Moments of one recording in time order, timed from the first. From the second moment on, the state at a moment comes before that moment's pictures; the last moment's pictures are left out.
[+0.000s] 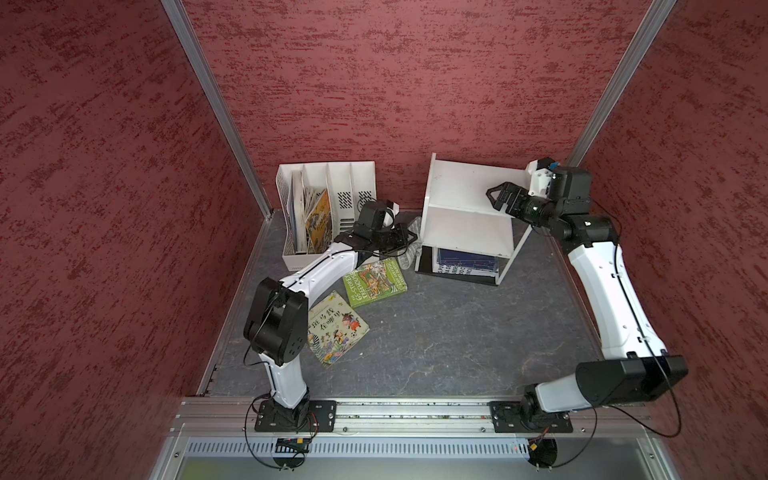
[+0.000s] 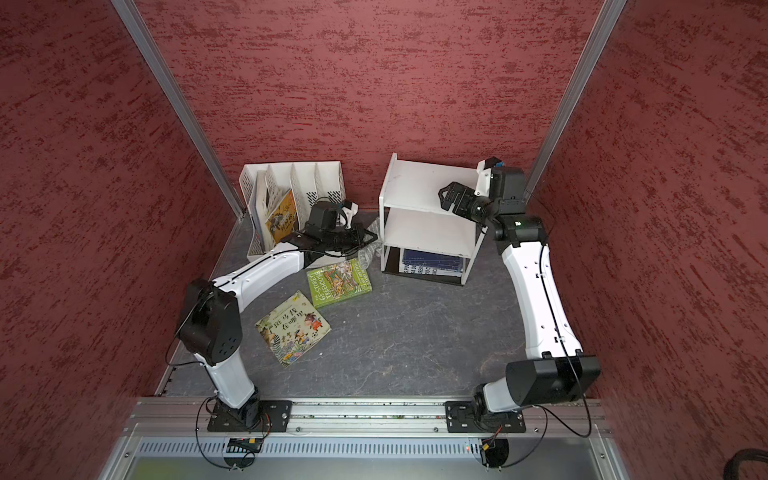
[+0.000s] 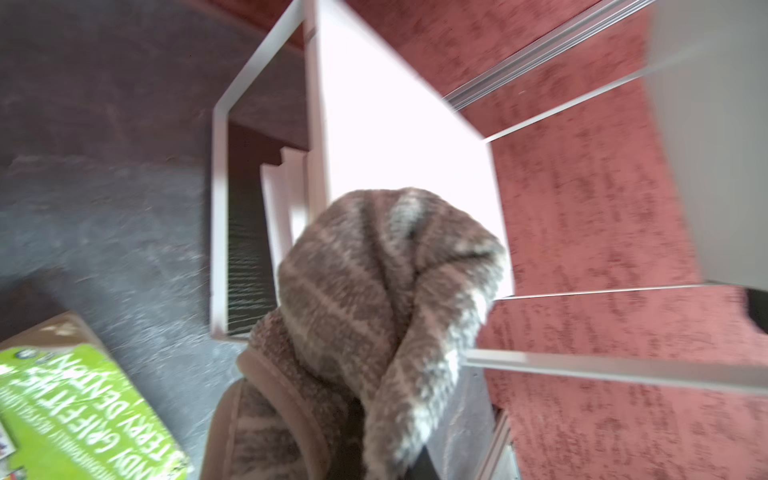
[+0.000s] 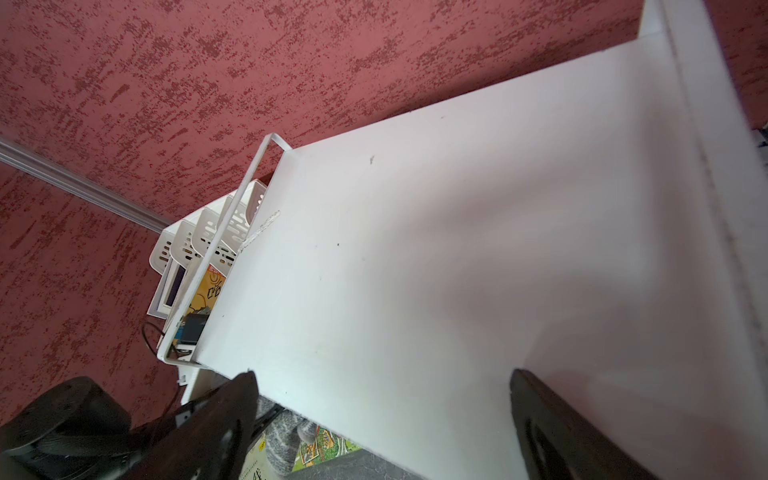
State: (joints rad) left arm -0.48 1.79 1.46 -0.18 0.47 -0.77; right arm 0.05 1.47 1.73 -0.71 -0.30 0.46
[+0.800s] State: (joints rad) left arm -0.57 2.04 1.35 0.12 0.33 -1.25; right arm 0.05 1.46 1.69 -0.66 -0.28 0.46
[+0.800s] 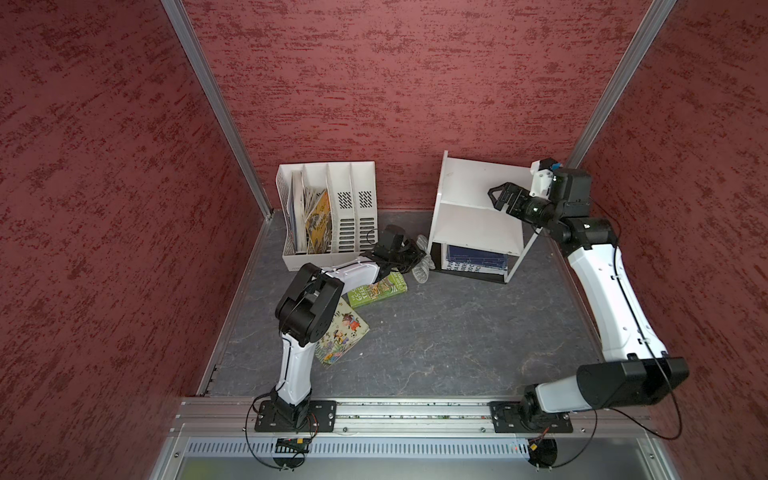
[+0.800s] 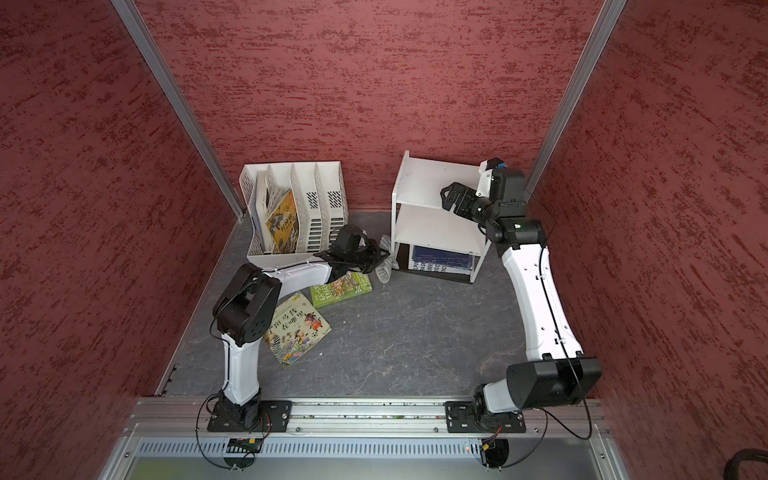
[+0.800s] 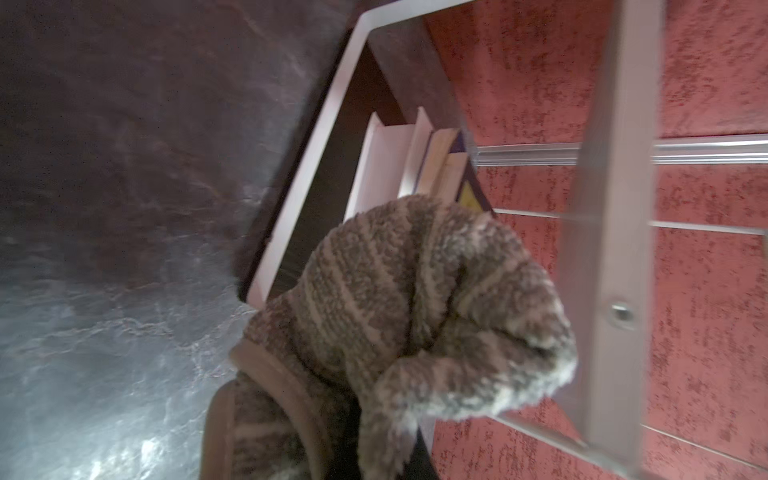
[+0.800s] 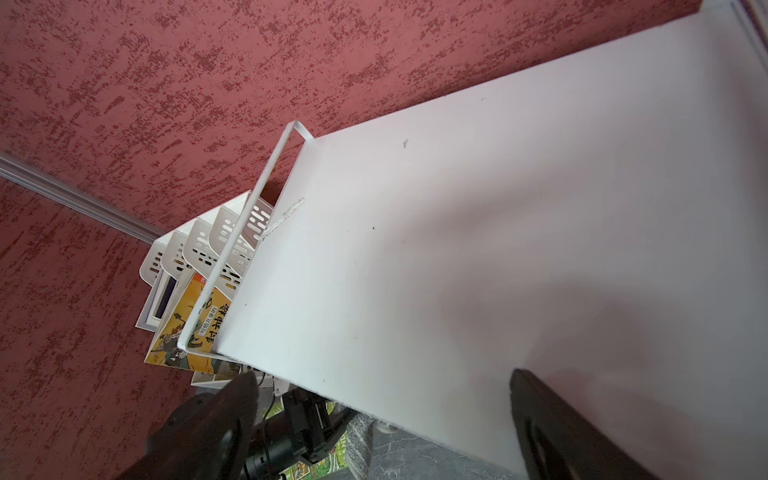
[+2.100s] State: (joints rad) left arm -0.42 1.90 1.37 -0.04 0.34 -0.91; right arm 0.28 1.79 2.00 -0.57 -0.56 0.73
